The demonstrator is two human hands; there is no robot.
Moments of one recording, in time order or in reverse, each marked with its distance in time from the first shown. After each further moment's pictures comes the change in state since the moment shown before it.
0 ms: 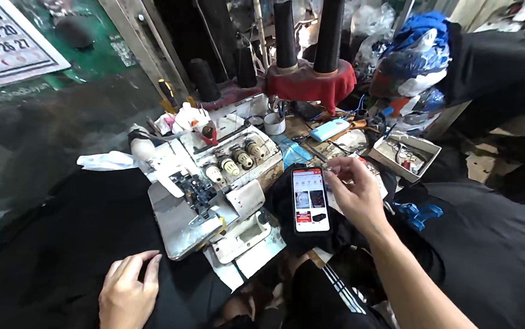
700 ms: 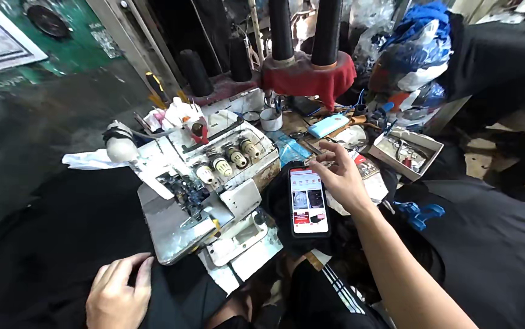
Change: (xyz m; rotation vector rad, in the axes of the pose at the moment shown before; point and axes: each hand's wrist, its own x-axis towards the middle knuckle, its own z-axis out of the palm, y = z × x) left_hand 0.000 -0.001 -0.002 0.004 -0.003 -0.011; right_hand 0.041 0.025 0.018 0.132 -0.077 0.236
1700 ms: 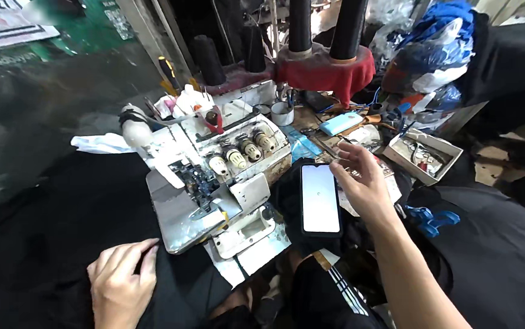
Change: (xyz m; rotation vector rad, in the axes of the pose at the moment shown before) left_hand -0.001 0.004 -0.001 0.024 0.090 0.060; right_hand -0.029 -0.012 -0.003 -0.062 0.036 -0.091
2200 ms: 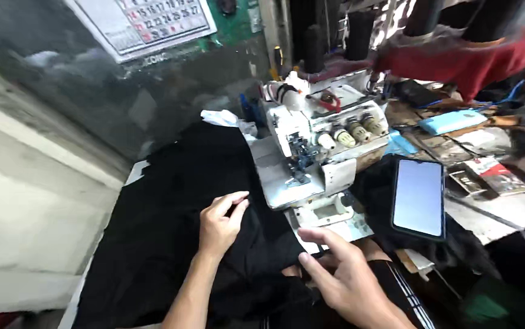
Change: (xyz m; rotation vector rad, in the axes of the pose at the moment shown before) left_hand 0.015 0.018 -0.036 -0.385 0.105 -0.097; right_hand -0.160 -0.039 0.144 0.307 -0.621 -0.136
